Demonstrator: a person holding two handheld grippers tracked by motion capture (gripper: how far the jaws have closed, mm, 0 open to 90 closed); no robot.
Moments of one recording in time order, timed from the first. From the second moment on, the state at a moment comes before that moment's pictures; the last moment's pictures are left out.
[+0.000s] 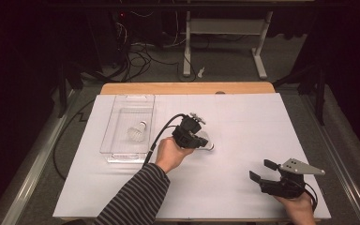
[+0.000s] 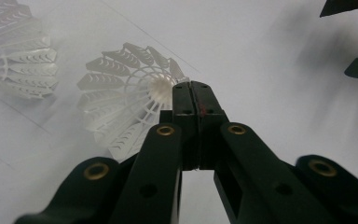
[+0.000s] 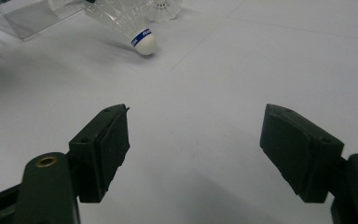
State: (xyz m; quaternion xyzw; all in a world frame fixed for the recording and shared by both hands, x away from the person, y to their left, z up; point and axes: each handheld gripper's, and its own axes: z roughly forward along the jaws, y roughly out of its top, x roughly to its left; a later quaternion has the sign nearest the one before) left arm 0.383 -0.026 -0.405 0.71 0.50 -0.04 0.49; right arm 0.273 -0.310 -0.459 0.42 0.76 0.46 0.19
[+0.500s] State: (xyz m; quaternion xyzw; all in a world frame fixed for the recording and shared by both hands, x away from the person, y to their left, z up) left arm 0.377 -0.018 -0.399 0.71 0.50 -0.03 0.49; right arm 0.273 -0.310 -0.459 0.42 0.76 0.46 0.19
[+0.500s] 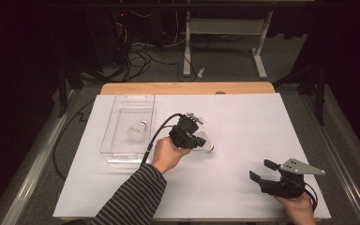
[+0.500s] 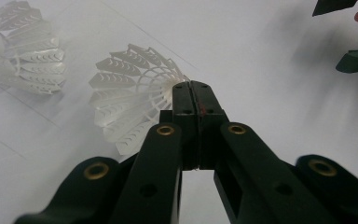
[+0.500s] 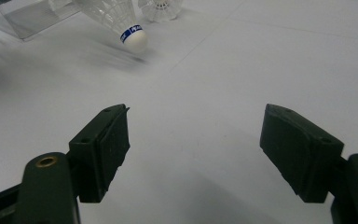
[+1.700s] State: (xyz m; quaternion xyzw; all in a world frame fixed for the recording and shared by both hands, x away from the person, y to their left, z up) left arm 0.362 0.009 -0.390 0.70 0.50 -0.02 0.51; right arm 0.273 -0.310 -0.459 0.42 0.76 0.46 0.19
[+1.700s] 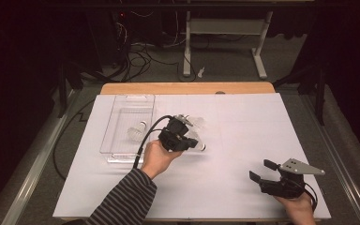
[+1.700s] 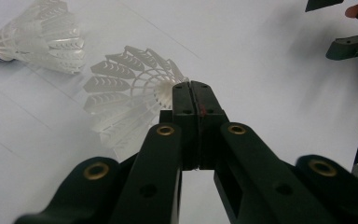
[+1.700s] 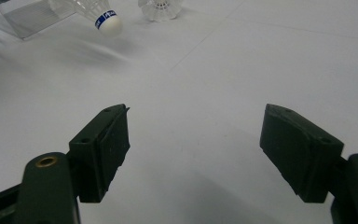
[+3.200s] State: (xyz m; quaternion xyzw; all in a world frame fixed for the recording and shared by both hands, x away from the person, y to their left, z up) left arm 0.346 0.060 -0.368 0.68 0.51 0.01 0.53; right arm 0.272 -0.310 -0.459 0.42 0.76 0.46 0.19
